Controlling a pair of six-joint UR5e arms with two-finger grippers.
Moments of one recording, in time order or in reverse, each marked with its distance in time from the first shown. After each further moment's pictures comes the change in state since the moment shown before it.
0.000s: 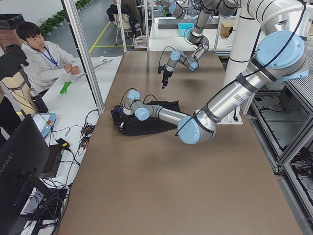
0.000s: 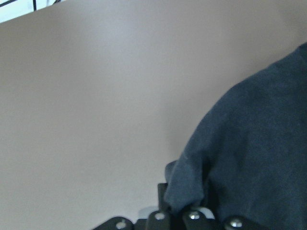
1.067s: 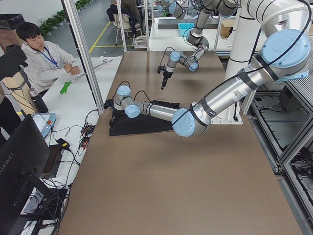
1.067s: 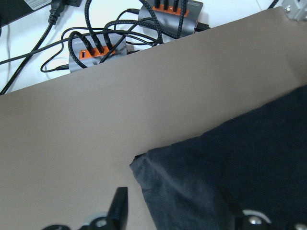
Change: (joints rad) left arm -0.091 -0.007 0.007 -0.099 -0.192 0.103; right arm -0.021 0.071 -0.057 -0.005 -0.002 0.294
